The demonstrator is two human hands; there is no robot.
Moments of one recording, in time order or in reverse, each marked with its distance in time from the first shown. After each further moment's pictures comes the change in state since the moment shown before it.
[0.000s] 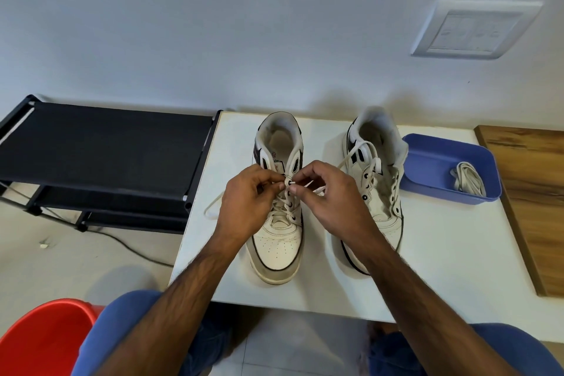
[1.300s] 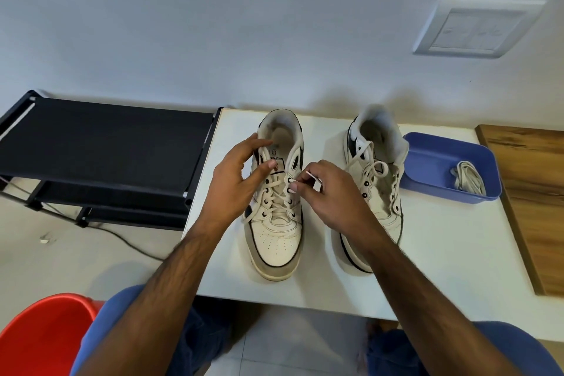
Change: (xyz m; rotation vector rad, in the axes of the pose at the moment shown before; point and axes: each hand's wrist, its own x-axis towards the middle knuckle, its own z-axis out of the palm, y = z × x) left_hand 0.019 -0.020 -0.020 -0.127 -0.065 0.072; right_hand 0.008 0.003 -0.001 -0.192 -0.074 -0.007
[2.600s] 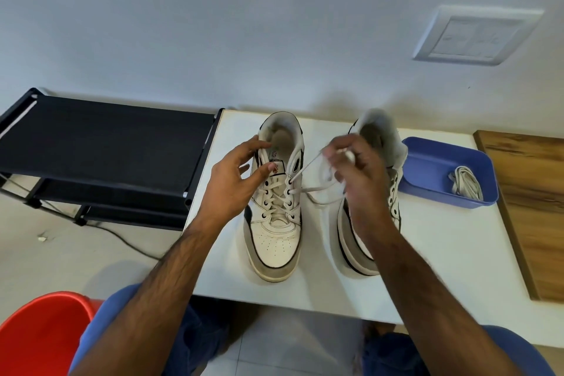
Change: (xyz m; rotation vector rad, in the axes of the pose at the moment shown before) left_hand 0.001 0.001 -0.004 -0.093 0.001 -0.060; right_hand -0.001 -0.011 -0.025 0.707 0.313 -0.019
